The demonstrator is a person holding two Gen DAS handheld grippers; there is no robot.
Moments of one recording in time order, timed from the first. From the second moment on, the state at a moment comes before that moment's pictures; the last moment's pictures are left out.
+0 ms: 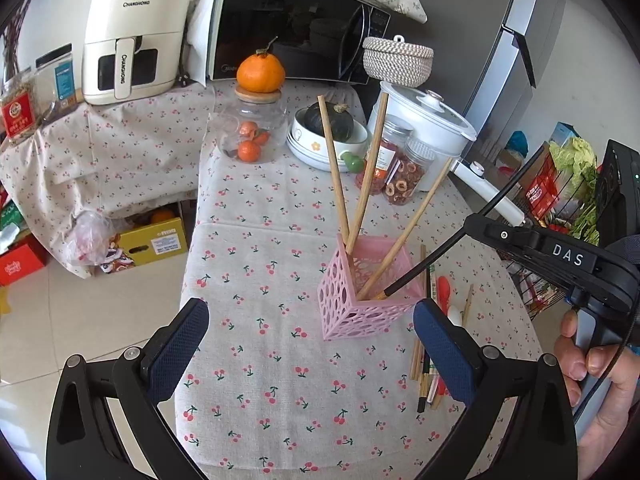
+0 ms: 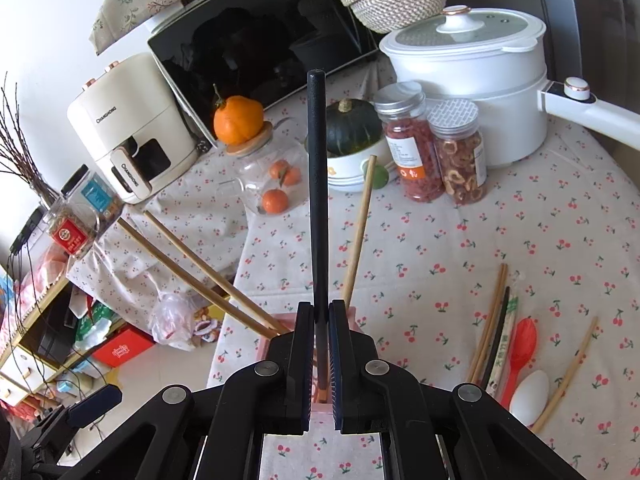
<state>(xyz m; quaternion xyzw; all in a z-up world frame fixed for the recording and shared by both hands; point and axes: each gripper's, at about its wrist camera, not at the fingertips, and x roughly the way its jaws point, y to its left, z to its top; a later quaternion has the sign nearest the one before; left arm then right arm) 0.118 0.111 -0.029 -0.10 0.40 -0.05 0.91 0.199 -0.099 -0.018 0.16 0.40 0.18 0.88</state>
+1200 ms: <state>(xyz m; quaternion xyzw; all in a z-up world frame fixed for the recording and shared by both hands) 0.084 0.039 -0.037 -0.03 0.40 -0.10 0.91 0.152 -0.215 -0.017 0.09 0.37 0.08 0.92</state>
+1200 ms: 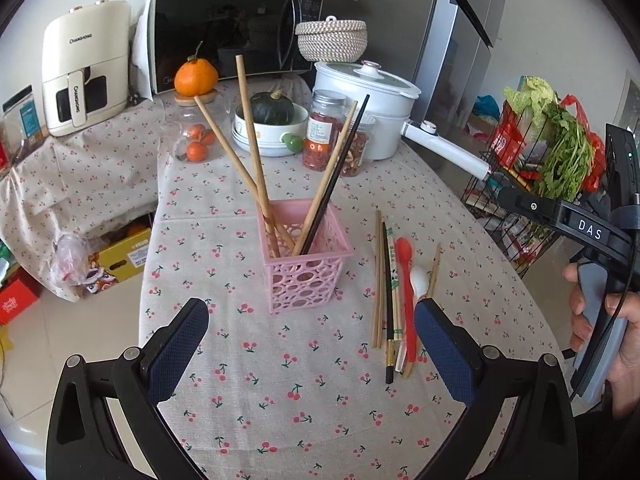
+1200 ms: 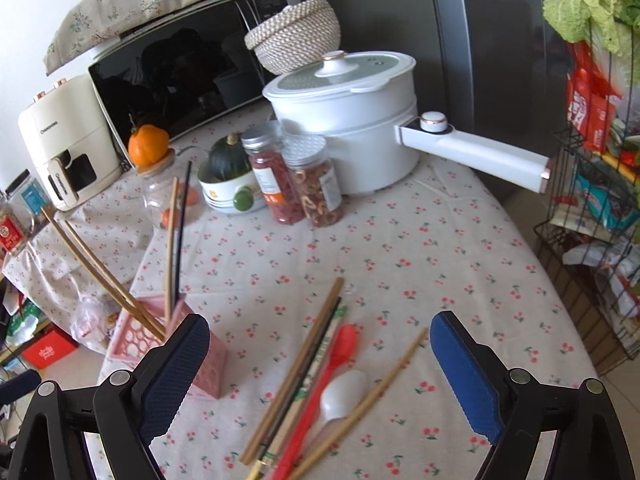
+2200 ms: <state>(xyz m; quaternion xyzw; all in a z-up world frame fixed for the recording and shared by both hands) 0.195 -0.138 -0.126 0.04 0.56 -0.11 0.82 0.162 -0.337 -0.101 0.09 0.55 -0.03 0.83</state>
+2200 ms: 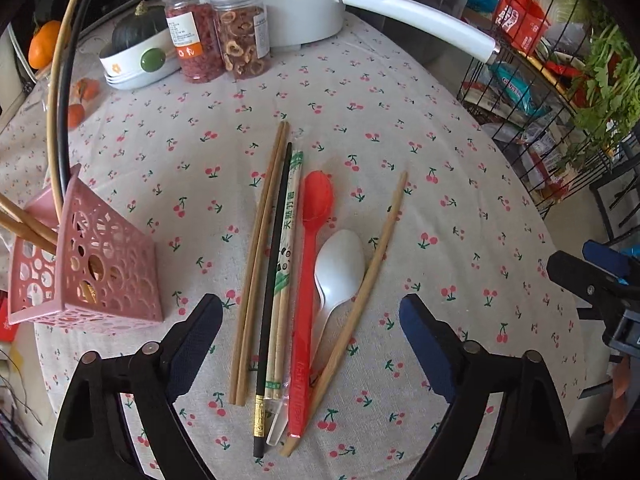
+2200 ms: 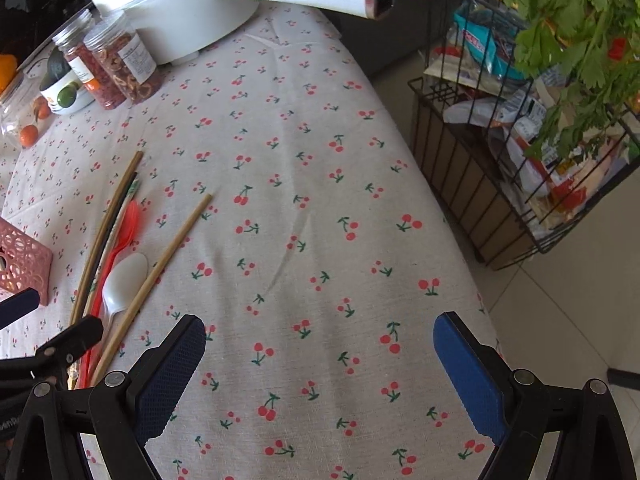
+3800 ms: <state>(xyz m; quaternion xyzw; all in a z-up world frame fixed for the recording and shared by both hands) 0.180 -0.124 -0.058 0.07 0.48 -0.15 0.86 0.166 -0.327 -0.096 0.16 0.55 0.00 0.82</state>
